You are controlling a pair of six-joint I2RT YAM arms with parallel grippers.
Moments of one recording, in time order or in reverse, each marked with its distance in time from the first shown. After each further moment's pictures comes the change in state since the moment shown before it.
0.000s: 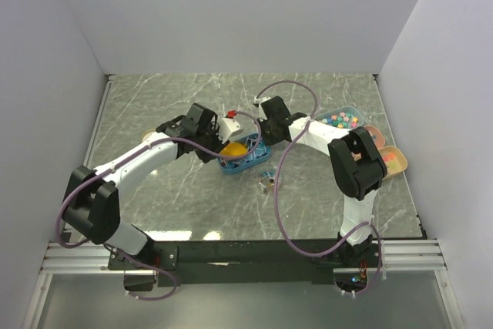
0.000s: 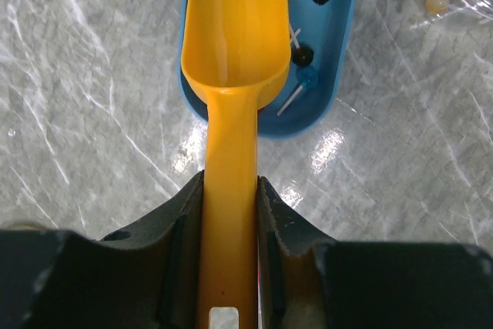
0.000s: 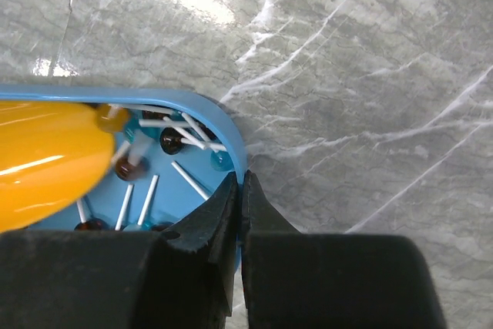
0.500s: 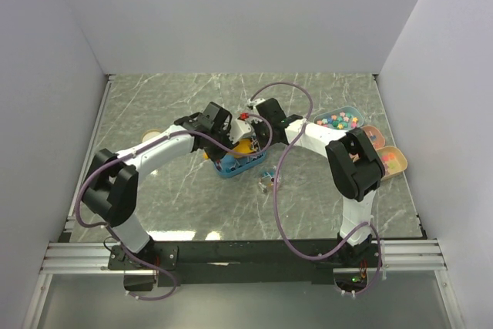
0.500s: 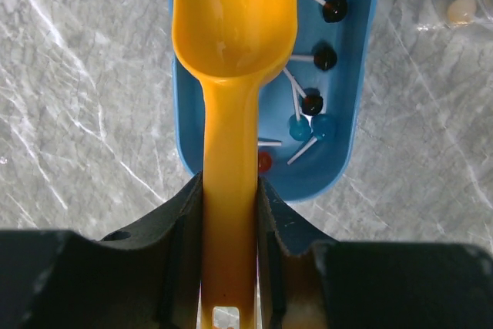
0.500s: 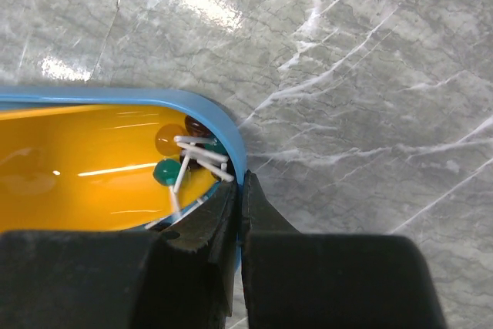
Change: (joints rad) left arm -0.053 0.161 0.106 -0.025 -0.056 0.018; right arm 0.041 0.000 -0.002 0.023 -0.005 -0.014
